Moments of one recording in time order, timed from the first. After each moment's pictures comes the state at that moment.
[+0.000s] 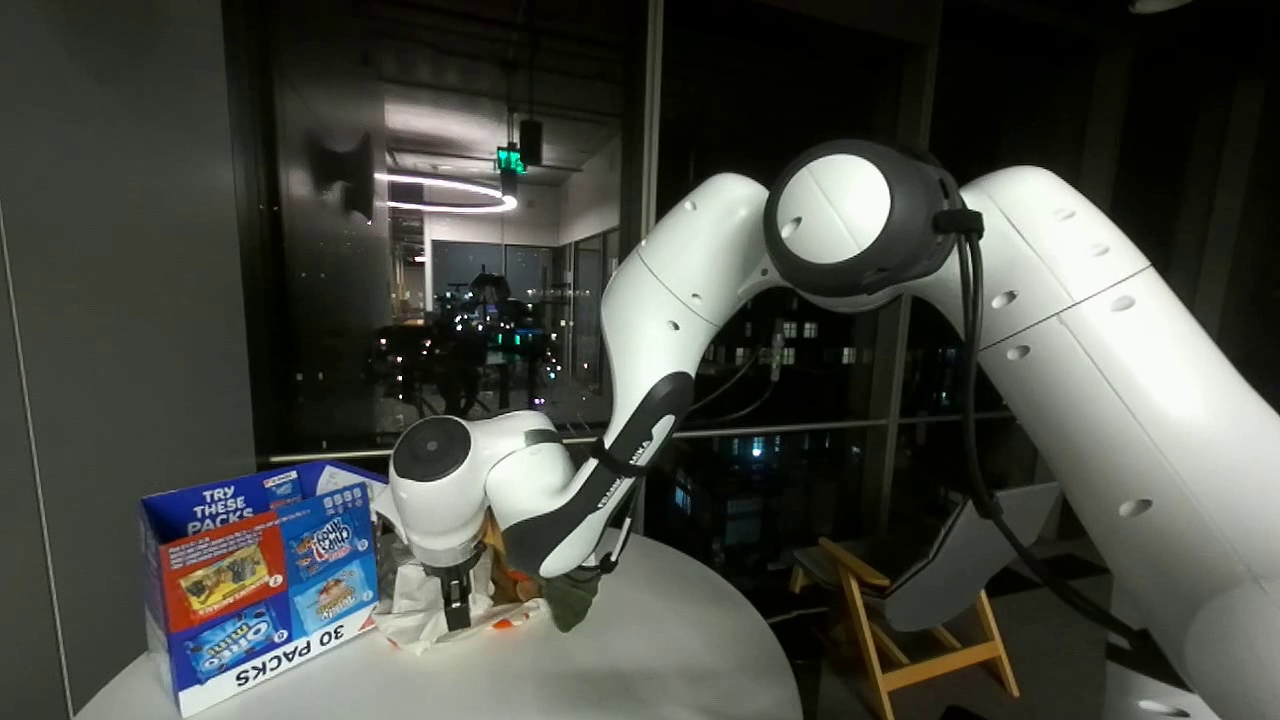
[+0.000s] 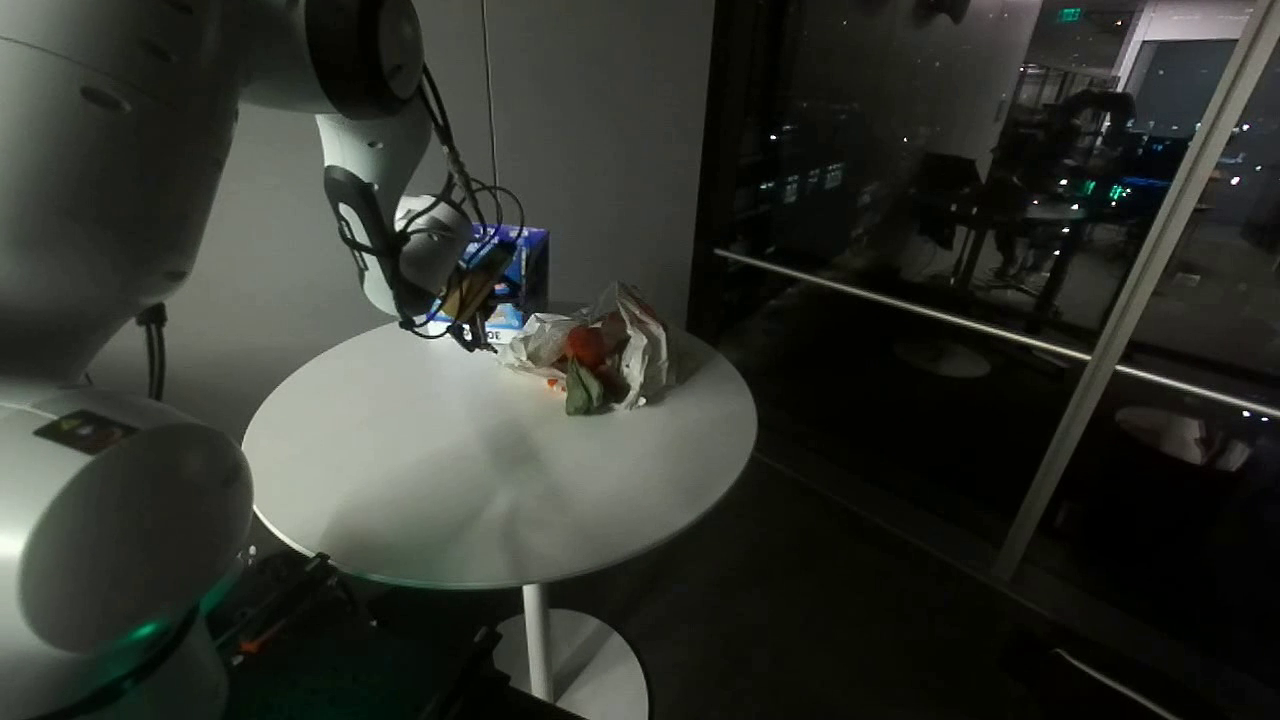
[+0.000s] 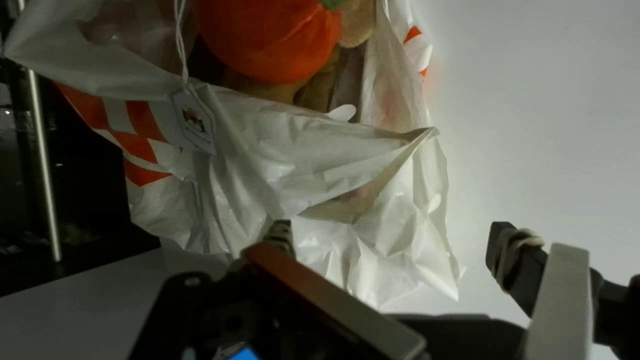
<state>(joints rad) 0.20 0.62 0.19 -1.80 -1.34 2.52 0.21</state>
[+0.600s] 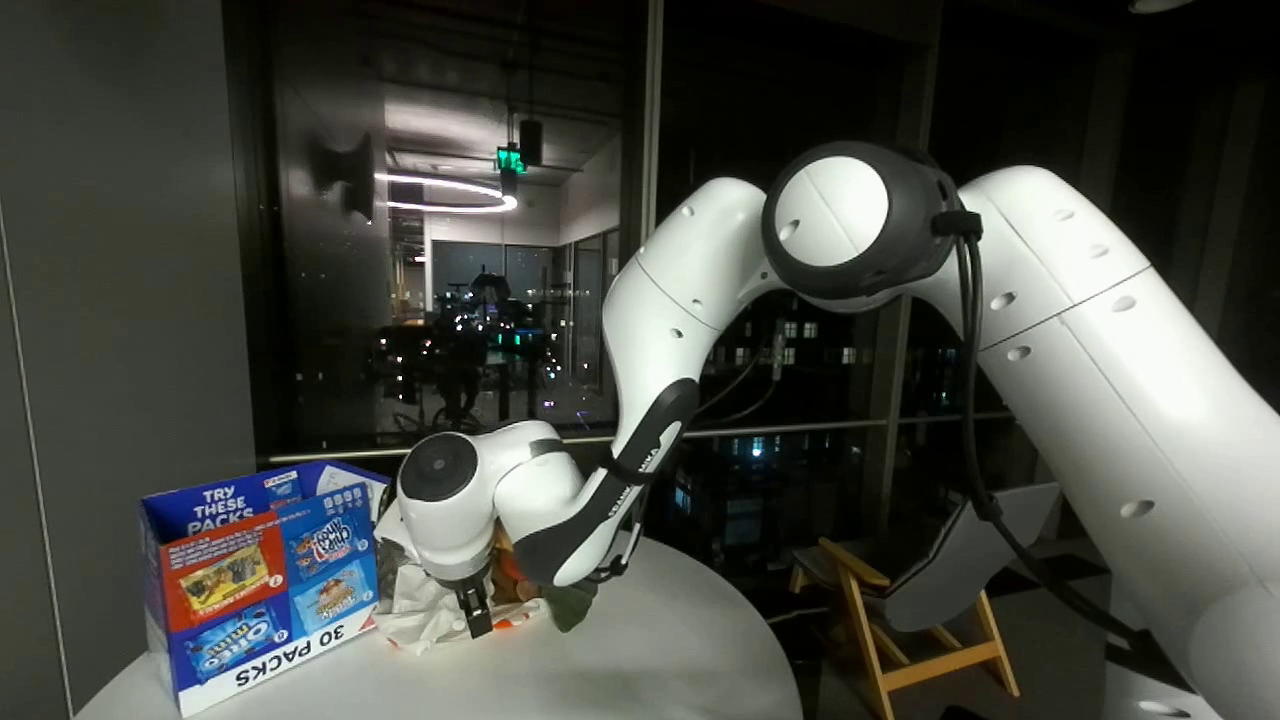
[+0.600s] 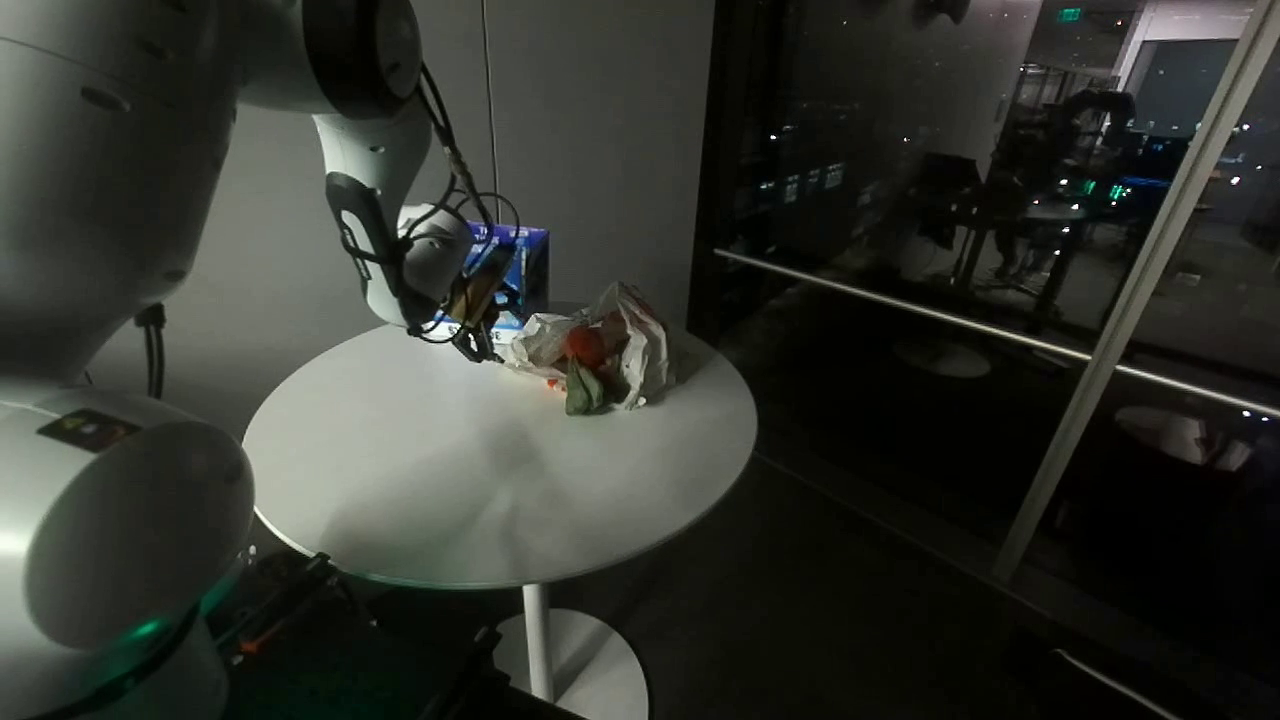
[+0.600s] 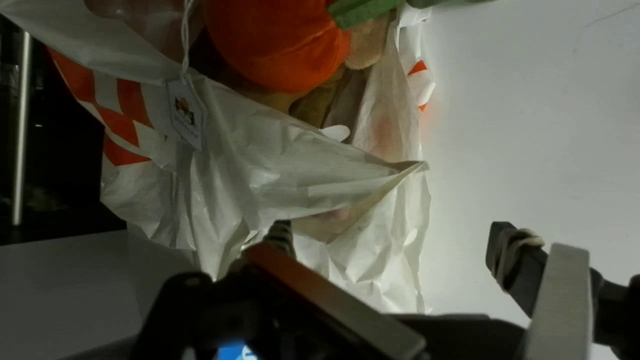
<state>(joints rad) 0.21 0.63 0.17 -1.82 -1.38 2.52 0.08</state>
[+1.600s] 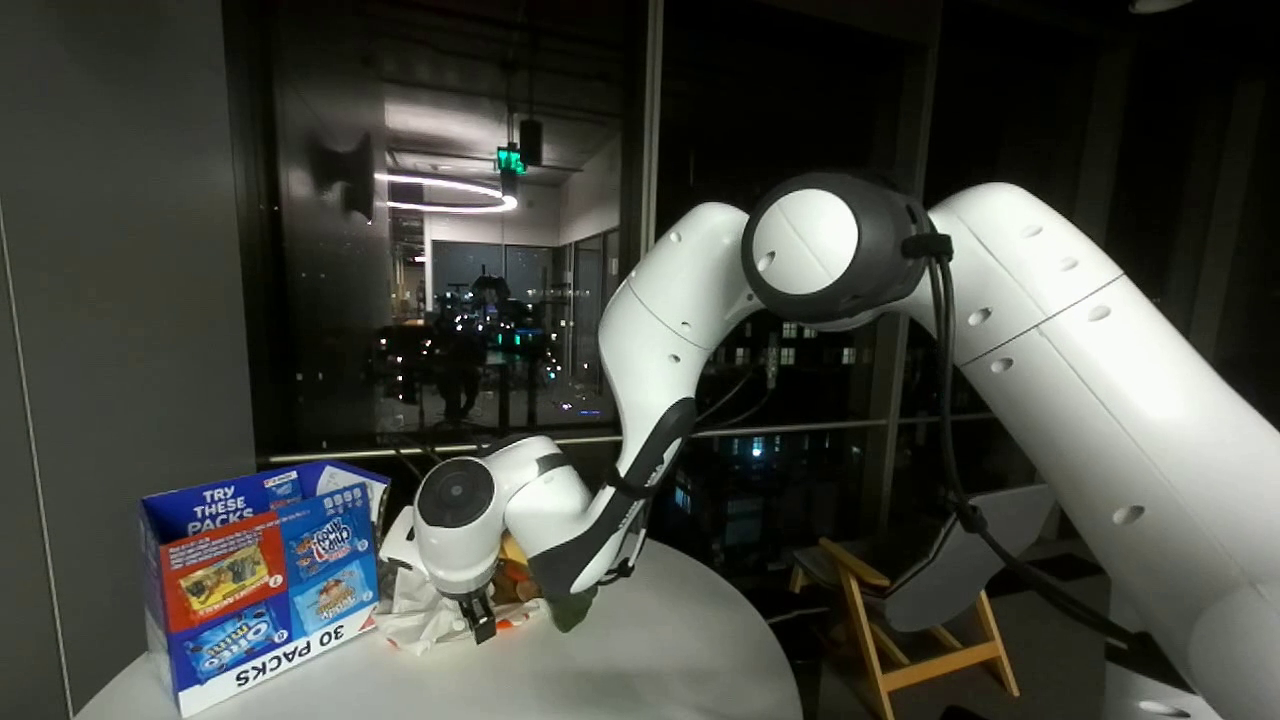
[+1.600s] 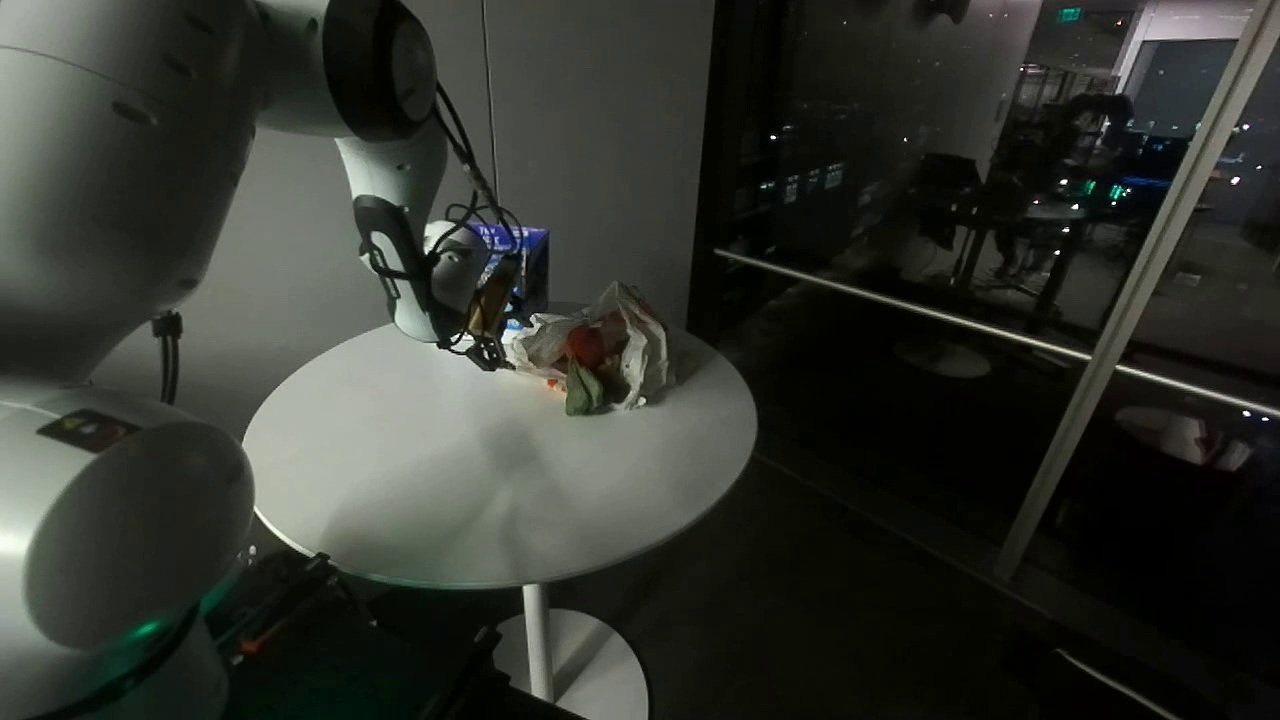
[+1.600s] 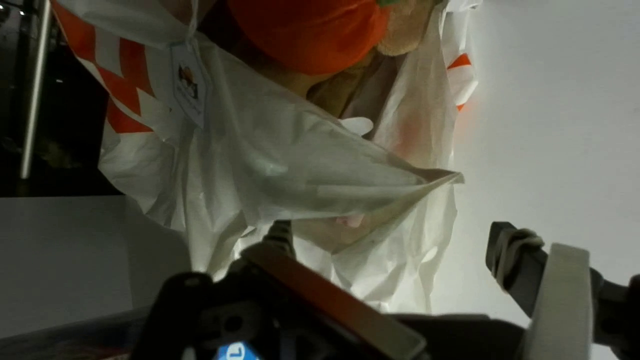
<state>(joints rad) 0.21 0.69 0.14 -1.77 -1.53 2.58 0.09</state>
